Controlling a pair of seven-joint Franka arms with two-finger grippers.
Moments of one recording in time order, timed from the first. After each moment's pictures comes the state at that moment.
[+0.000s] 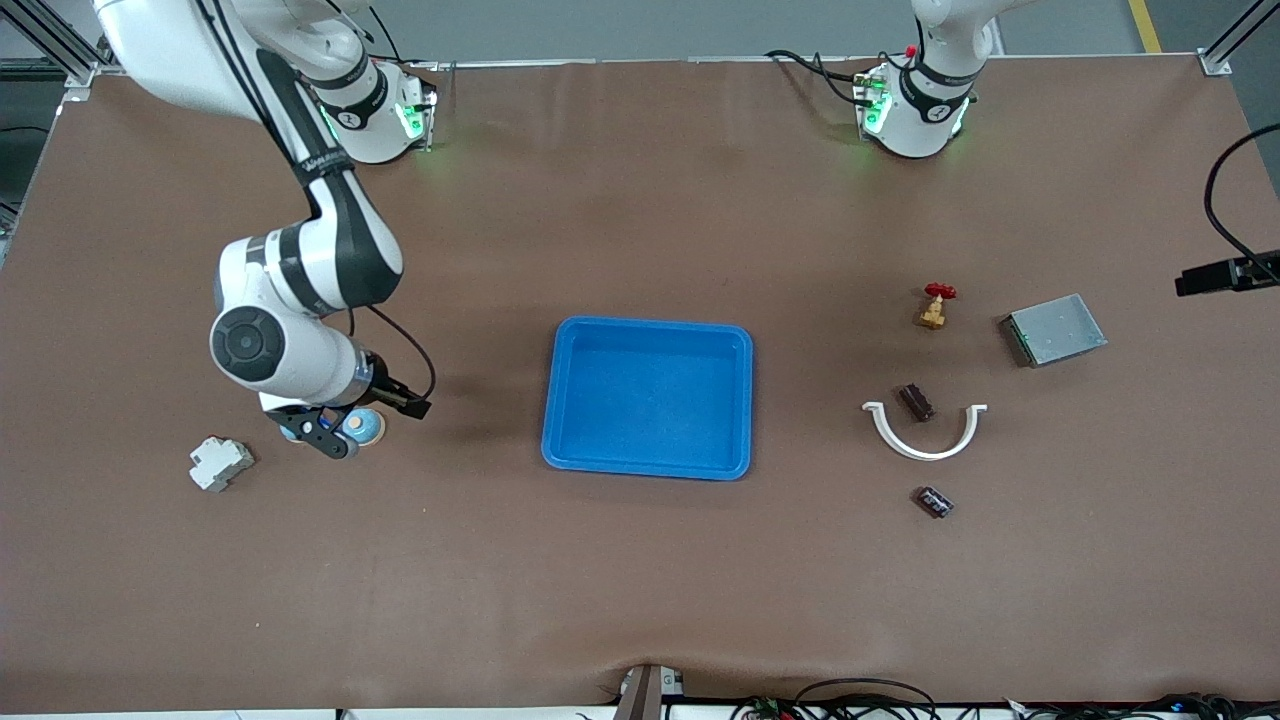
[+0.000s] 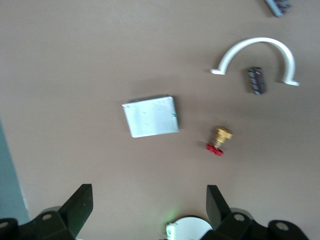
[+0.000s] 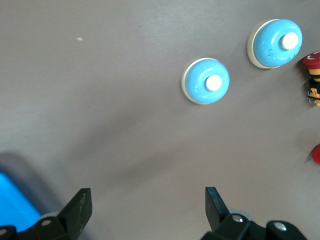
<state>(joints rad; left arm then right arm) 0.34 0.16 -0.22 -1.49 0.13 1.40 0.03 0.24 0.39 0.03 -1.78 0.04 2.02 0.80</state>
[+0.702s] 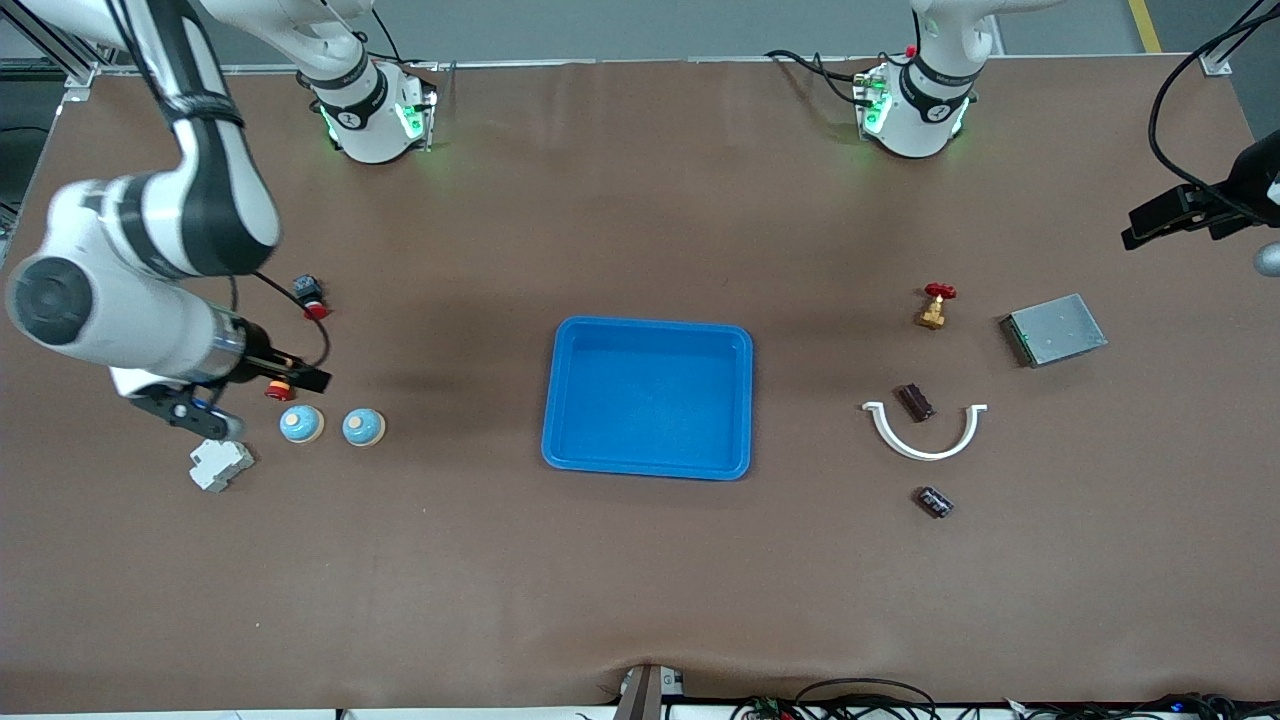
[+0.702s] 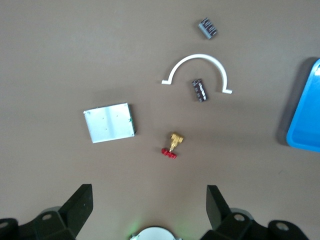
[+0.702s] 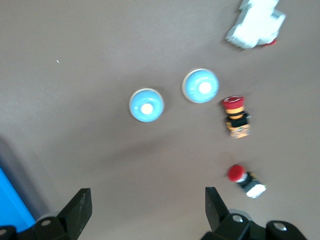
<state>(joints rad) 0.06 -0.05 -0.03 -1.65 0.00 1.51 -0.07 0.06 0.22 0.00 -1.77 0.03 1.82 0.41</state>
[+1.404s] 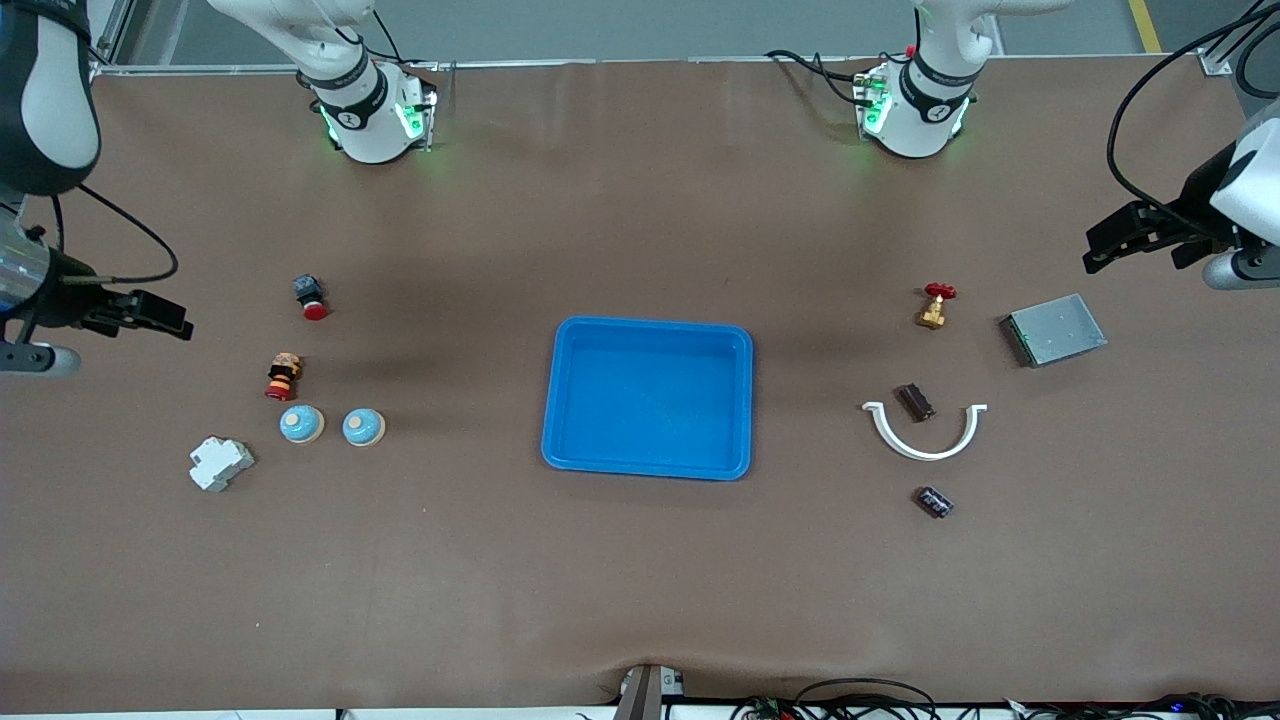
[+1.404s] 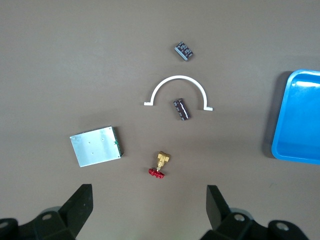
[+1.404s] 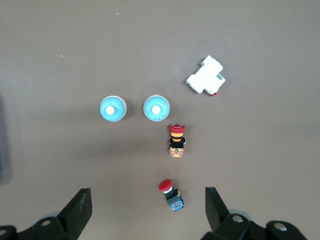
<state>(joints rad) -0.05 -0.04 0.01 -1.65 0.00 1.60 -0.08 -0.11 0.04 0.00 -1.76 0.02 1.76 -0.07</state>
